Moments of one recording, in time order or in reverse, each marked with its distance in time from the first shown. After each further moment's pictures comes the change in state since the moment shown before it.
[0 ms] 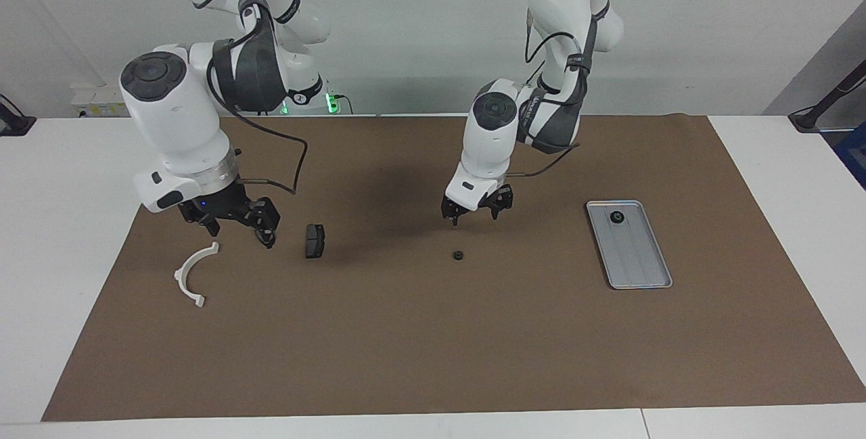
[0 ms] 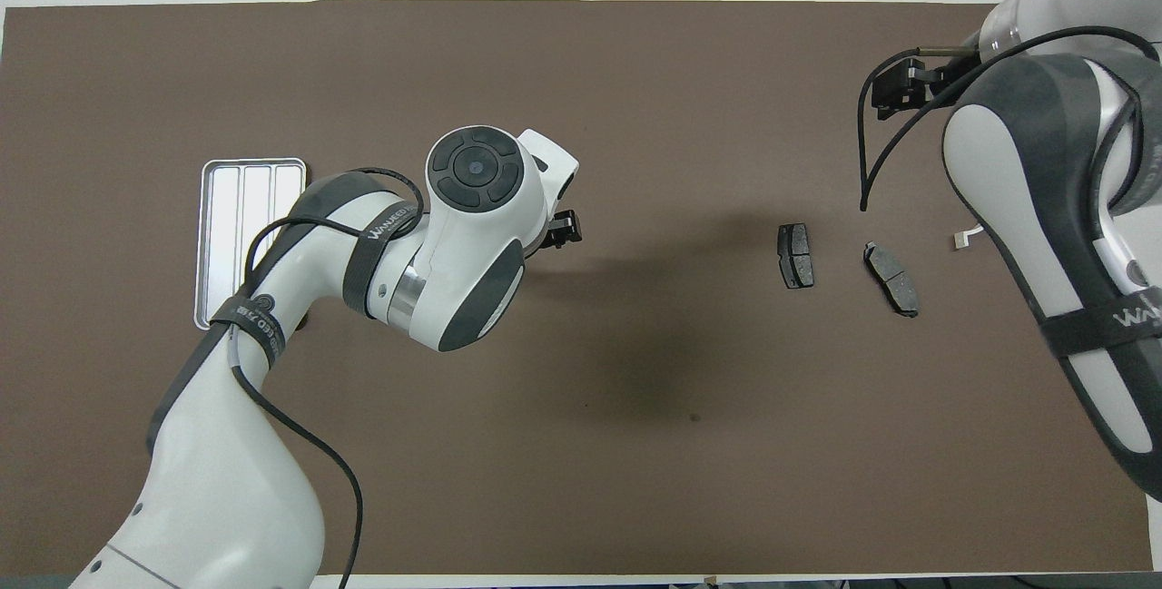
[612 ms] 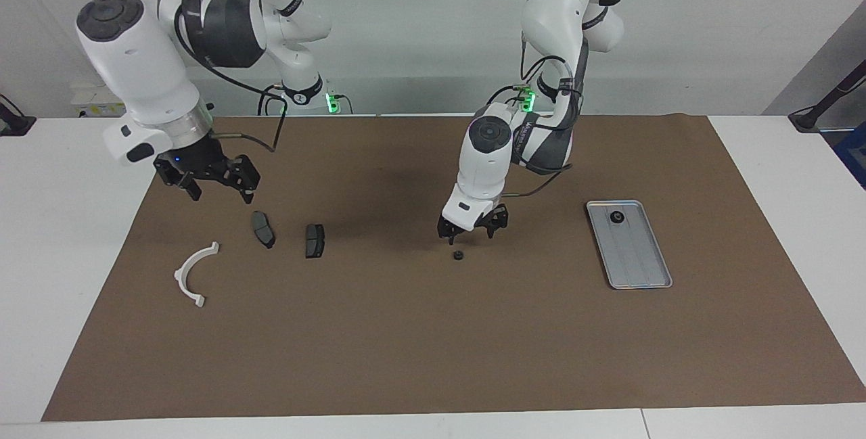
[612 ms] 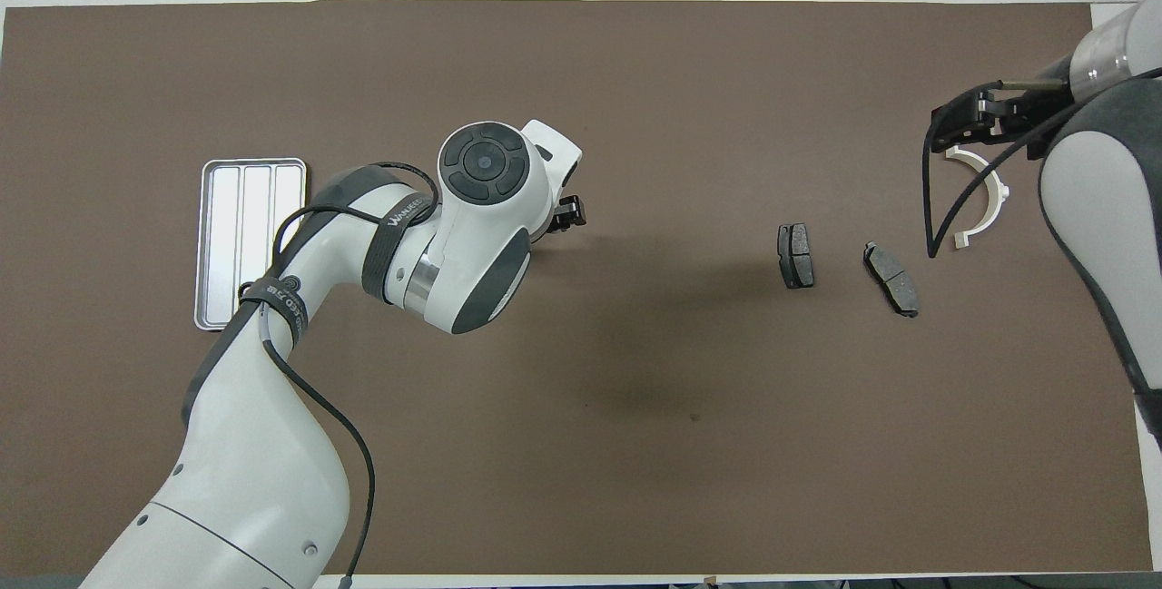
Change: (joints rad) left arm 0.000 0.063 0.010 0.028 0.000 0.078 0.000; right arm 0.066 -0.184 -0.128 -0.113 0.053 -0.101 -0.080
